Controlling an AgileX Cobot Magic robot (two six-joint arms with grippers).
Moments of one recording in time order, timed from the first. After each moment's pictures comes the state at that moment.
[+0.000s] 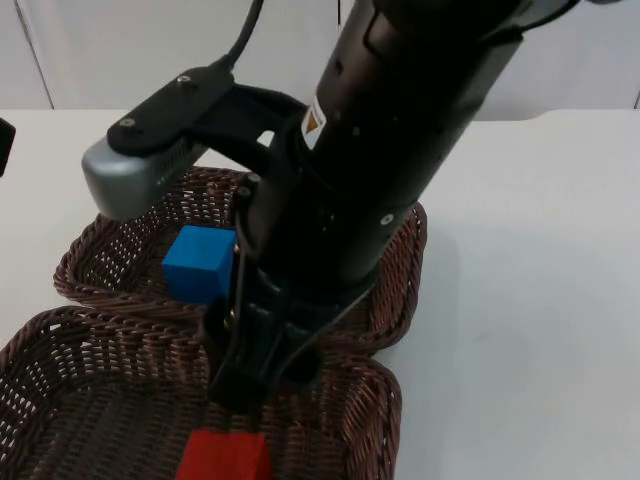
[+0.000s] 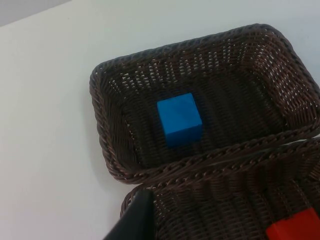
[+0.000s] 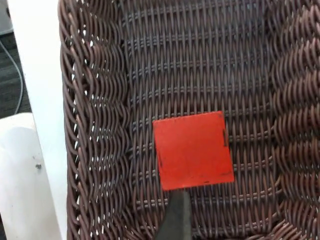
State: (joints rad) right arm 0.99 1.88 -1.37 0.20 0.78 -0.42; left arm -0.34 0.73 -0.69 -0.14 0.76 0.20
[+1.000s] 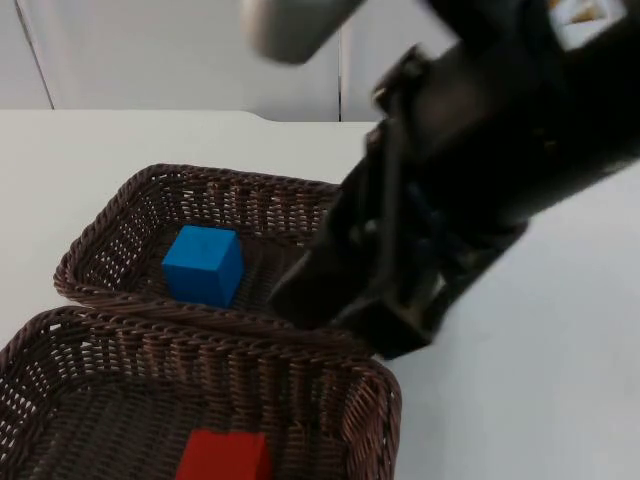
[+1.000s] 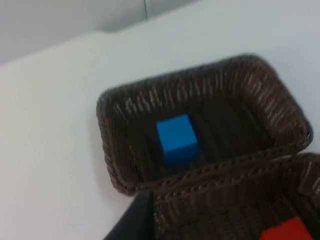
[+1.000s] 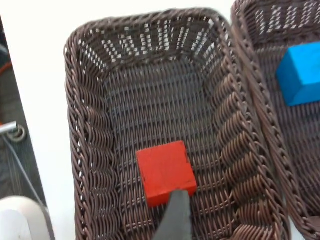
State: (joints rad) right arm 0.99 1.45 -1.00 0.19 0.46 -0.36; left arm -0.34 0.55 -0.69 -0.15 0.82 0.20
